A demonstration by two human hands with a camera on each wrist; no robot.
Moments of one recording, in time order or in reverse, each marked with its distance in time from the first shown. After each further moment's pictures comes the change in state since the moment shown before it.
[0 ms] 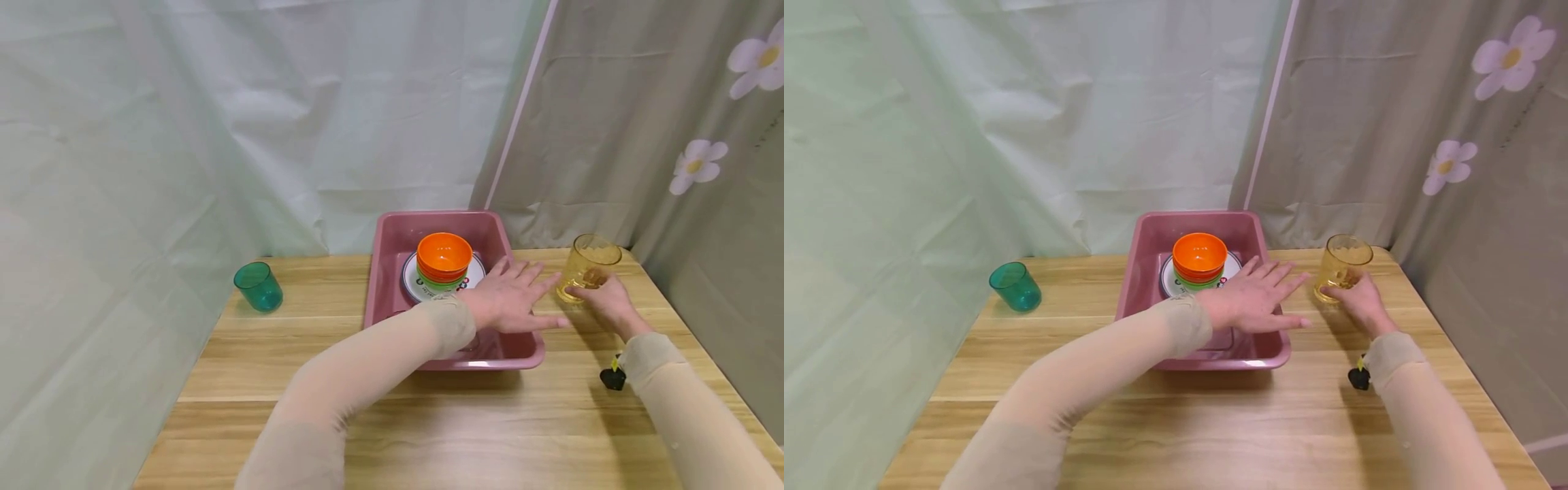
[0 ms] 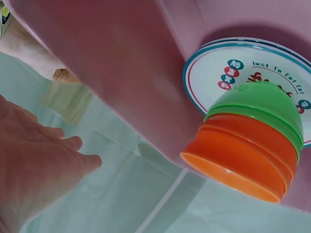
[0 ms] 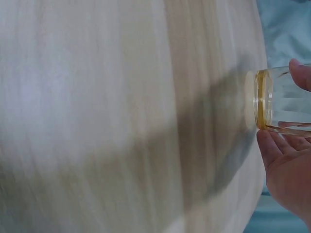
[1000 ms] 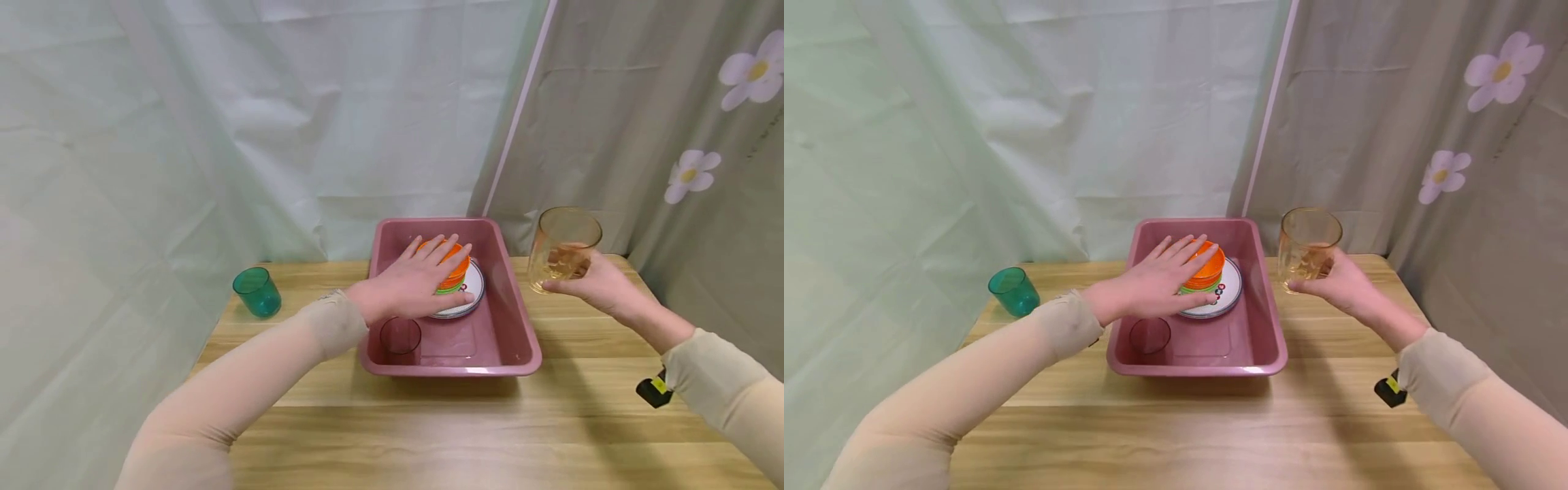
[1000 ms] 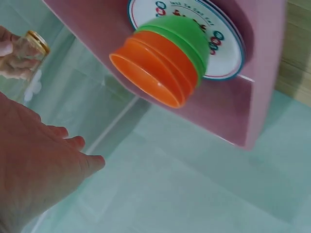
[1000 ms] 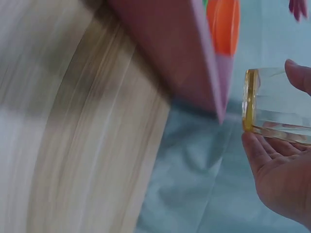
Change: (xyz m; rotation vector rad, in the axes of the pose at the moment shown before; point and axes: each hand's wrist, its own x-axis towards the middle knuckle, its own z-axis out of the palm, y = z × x) left_hand -0.103 -0.106 -0.016 -0.089 0.153 -0.036; right_hand -0.041 -0.142 -0.021 -0.026 -0.228 -0.220
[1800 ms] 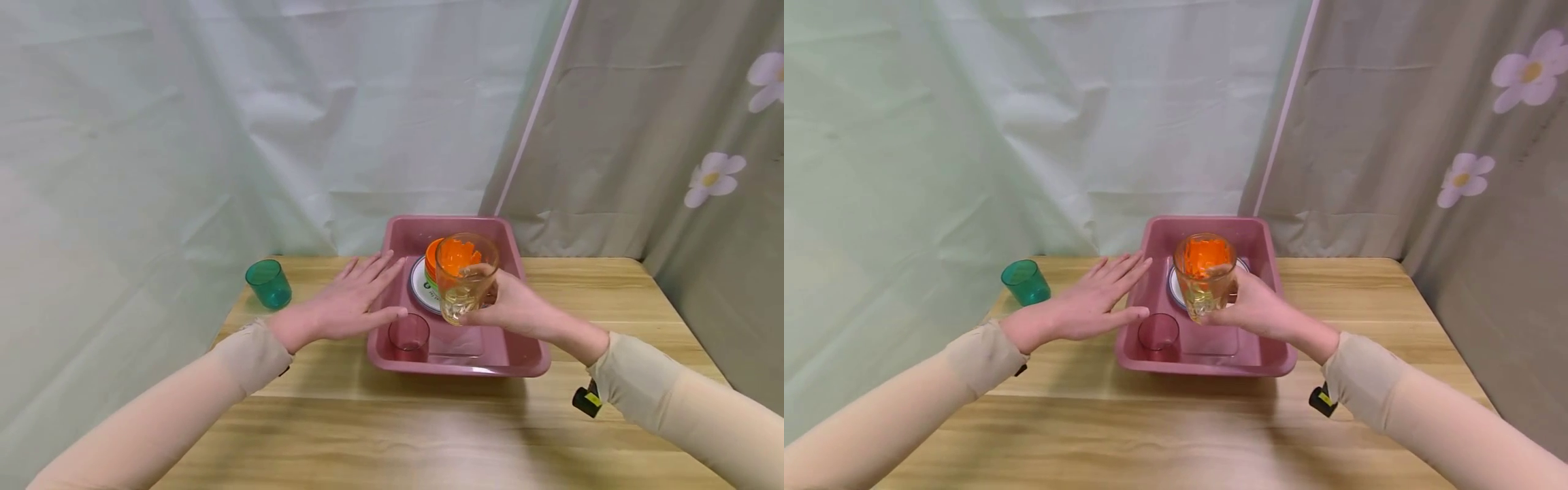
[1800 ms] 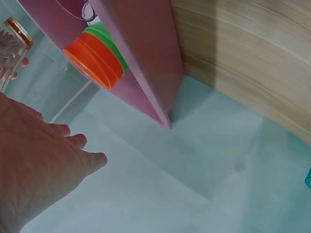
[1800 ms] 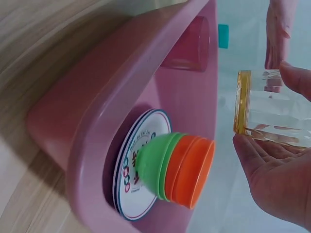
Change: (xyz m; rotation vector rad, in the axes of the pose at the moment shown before) left_hand -0.094 -0.054 0.012 -0.103 0.017 -0.117; right_hand 0.013 -0.085 0.100 0.147 -0.242 -0.186
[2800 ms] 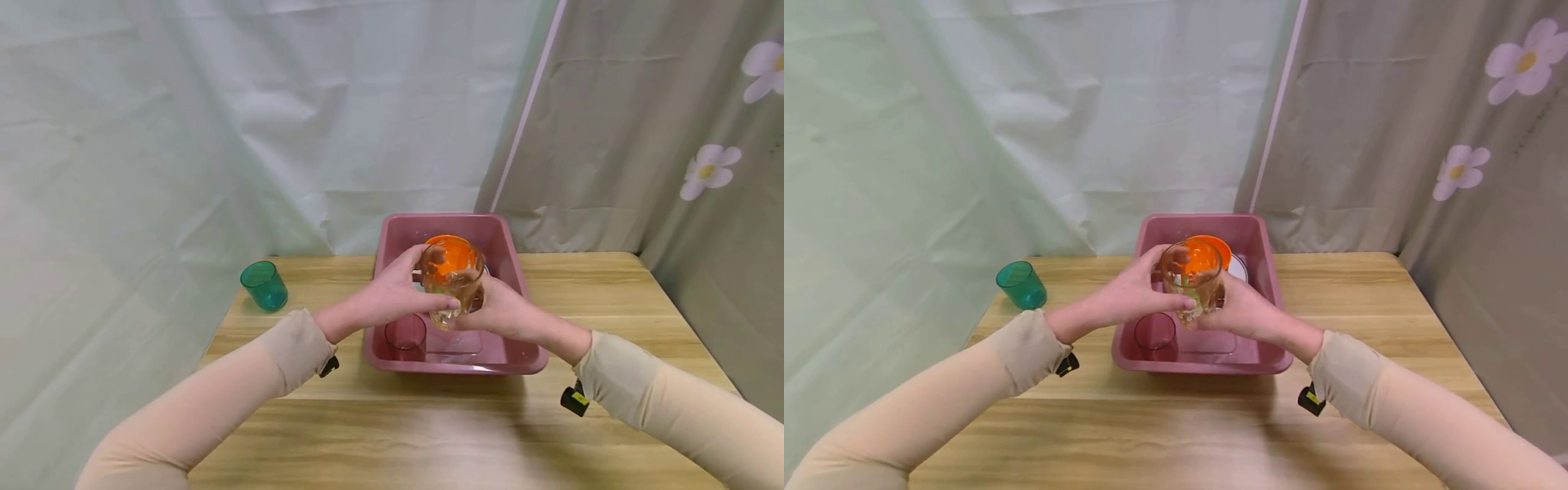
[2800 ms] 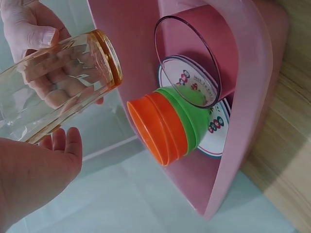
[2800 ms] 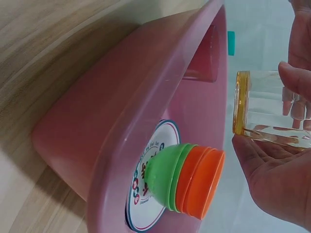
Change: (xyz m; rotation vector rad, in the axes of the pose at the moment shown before) left_hand 0.044 0.062 -0.008 -0.913 0.150 -0.032; right_hand 0.000 0.004 0.016 0.004 -0.027 -0.038
